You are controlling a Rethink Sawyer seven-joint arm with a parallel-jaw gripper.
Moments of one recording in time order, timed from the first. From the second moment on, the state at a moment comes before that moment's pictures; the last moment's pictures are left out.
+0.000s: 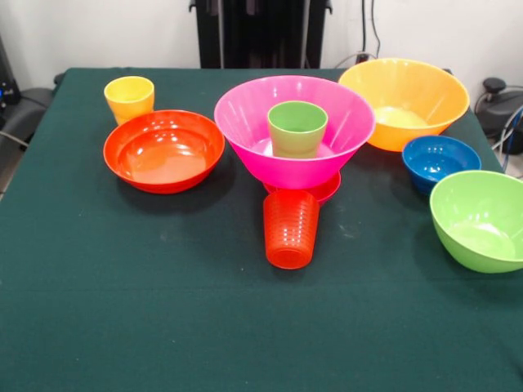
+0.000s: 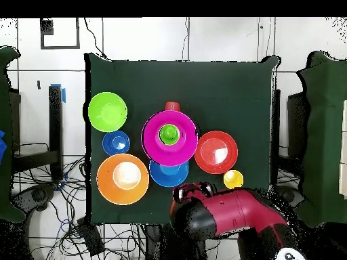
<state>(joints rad) -0.80 -1.11 0.59 2.27 -0.60 0.48 1.83</state>
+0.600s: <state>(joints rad) -0.66 -1.04 0.55 2.27 -0.69 0.44 1.83</state>
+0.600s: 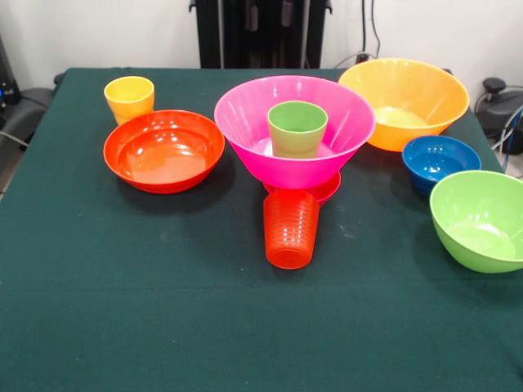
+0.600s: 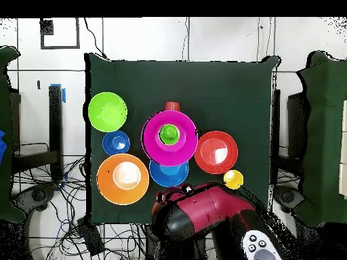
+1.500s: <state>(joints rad) -0.52 -1.00 0.33 2.27 -0.69 0.35 1.89</state>
